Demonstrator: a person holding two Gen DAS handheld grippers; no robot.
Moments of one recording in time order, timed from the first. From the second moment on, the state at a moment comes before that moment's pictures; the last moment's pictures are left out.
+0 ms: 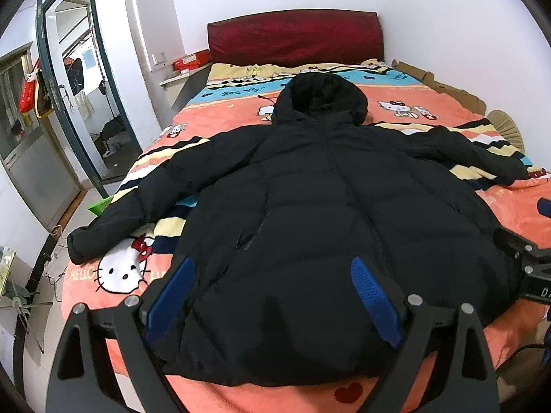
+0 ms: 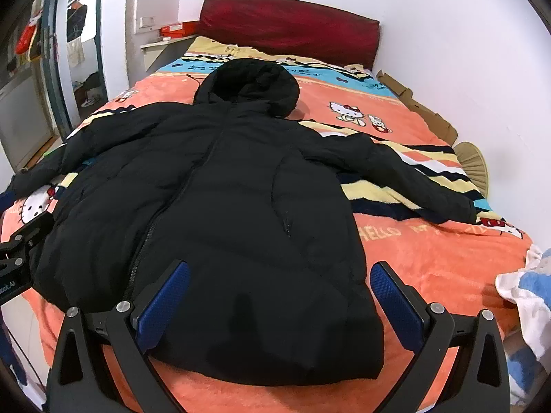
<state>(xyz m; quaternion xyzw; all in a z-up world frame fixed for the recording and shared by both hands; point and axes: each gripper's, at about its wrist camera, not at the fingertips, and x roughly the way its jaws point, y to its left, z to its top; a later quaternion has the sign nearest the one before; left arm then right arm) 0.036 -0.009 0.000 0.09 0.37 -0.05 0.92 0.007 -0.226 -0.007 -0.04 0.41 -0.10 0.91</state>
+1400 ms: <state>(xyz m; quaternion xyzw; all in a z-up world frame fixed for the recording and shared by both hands) 0.221 0.038 -0.008 0.03 0.40 0.09 0.91 0.137 -0.732 -0.080 0.21 0.44 -0.41 0.77</state>
